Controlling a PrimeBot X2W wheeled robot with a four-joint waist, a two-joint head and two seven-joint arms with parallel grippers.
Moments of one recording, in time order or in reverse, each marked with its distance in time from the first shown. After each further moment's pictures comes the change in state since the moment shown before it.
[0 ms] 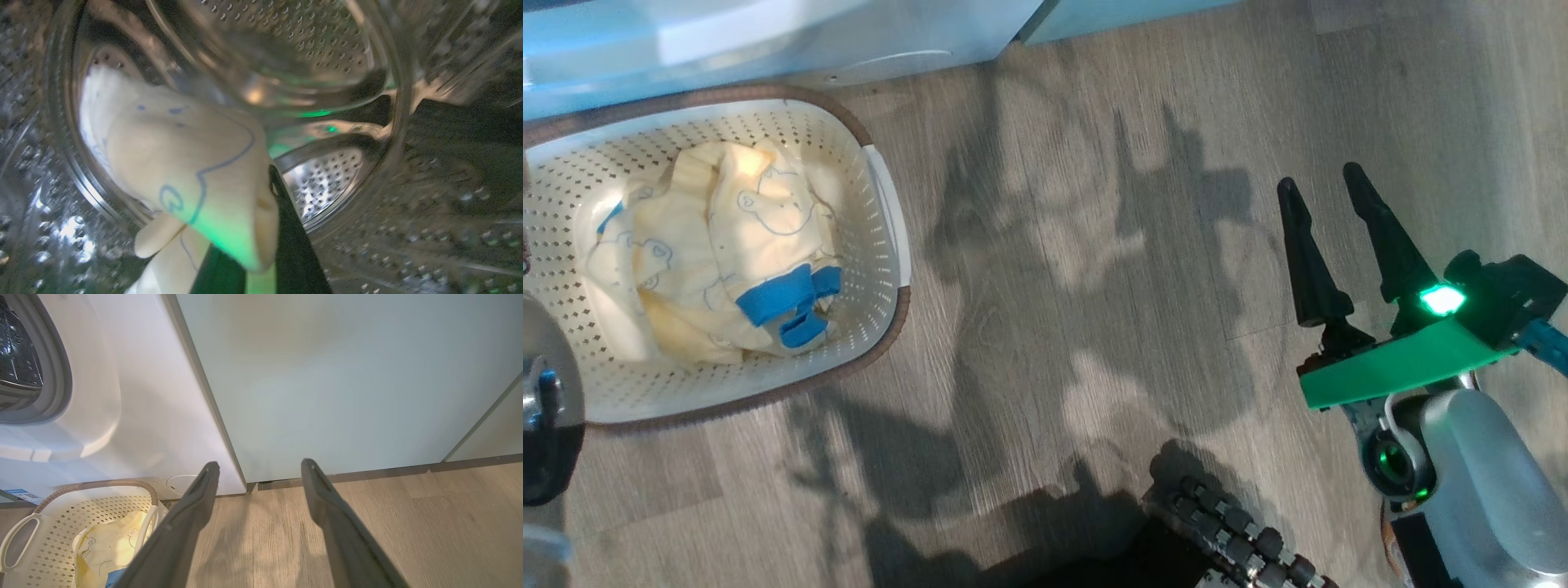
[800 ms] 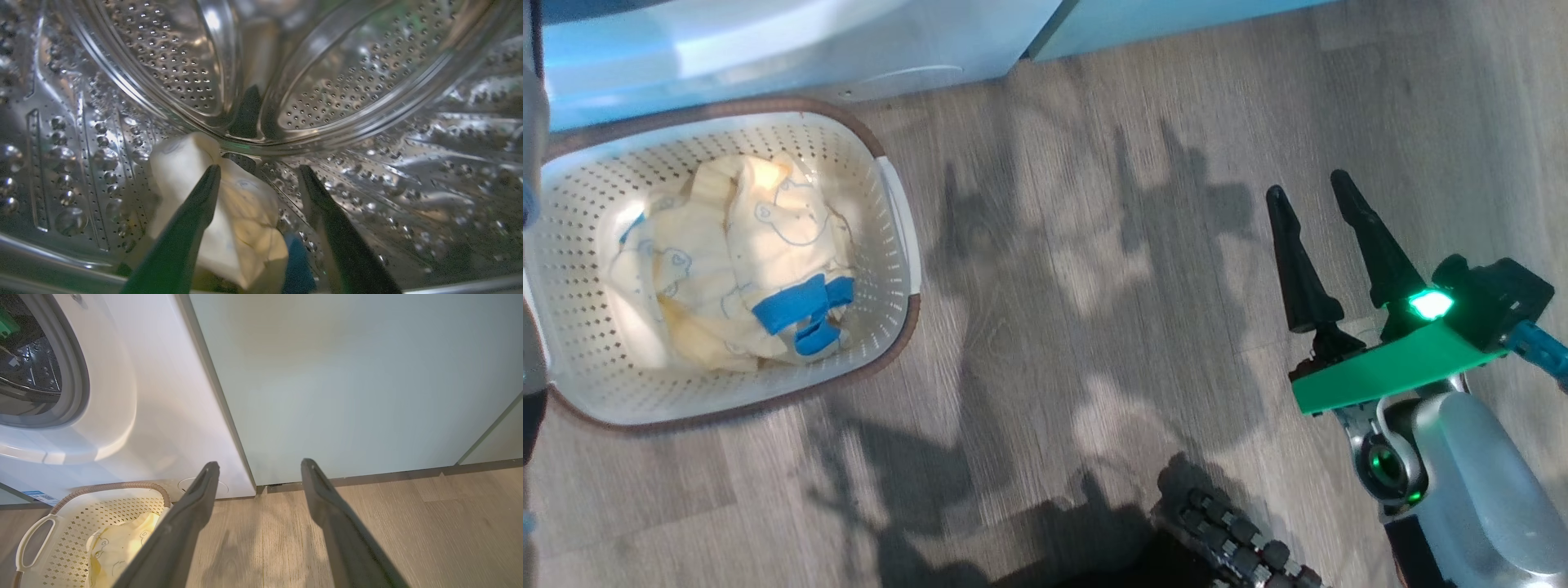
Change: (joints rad) left arm -0.119 0.013 -0.071 0.527 0.120 0.069 0.058; right arm 0.000 0.004 0.015 0.015 0.007 0.000 0.000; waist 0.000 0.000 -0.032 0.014
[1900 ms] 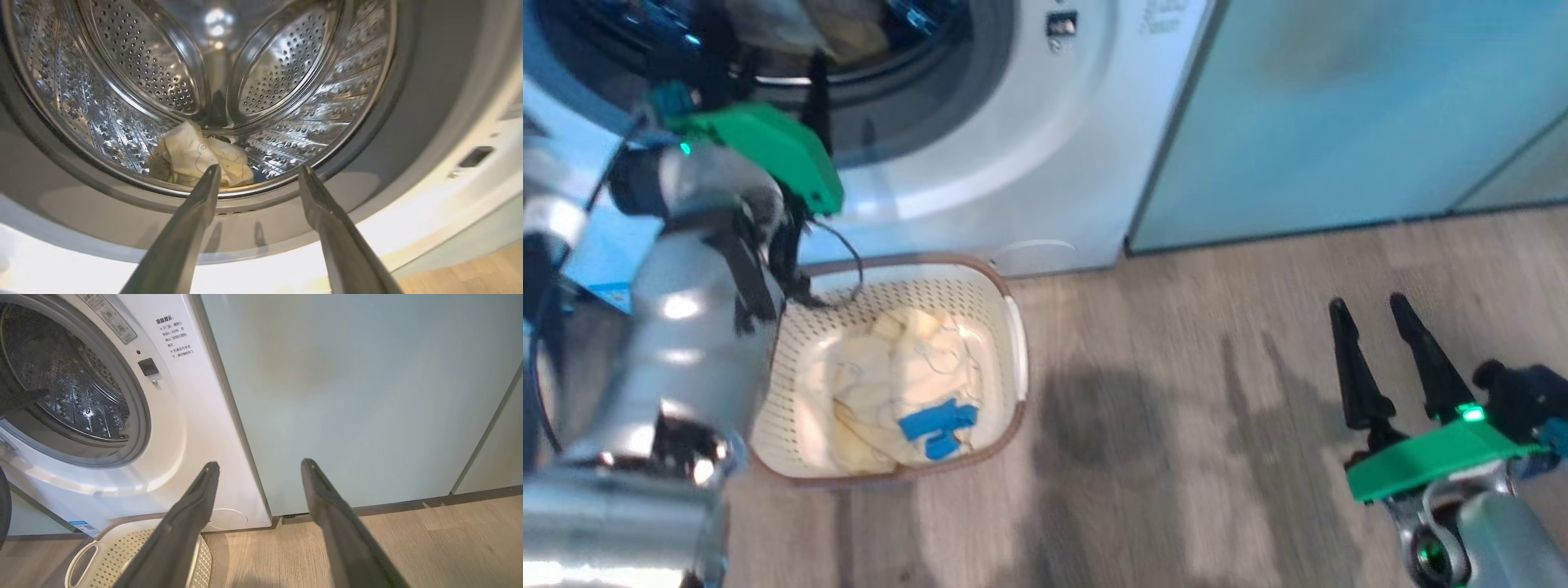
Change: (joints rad) left arm 0.567 -0.142 -0.126 -0.157 -0.119 -0.130 -0.056; right arm 0.180 -0.061 -0.085 0.056 0.001 0.000 0.000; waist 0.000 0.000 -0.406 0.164
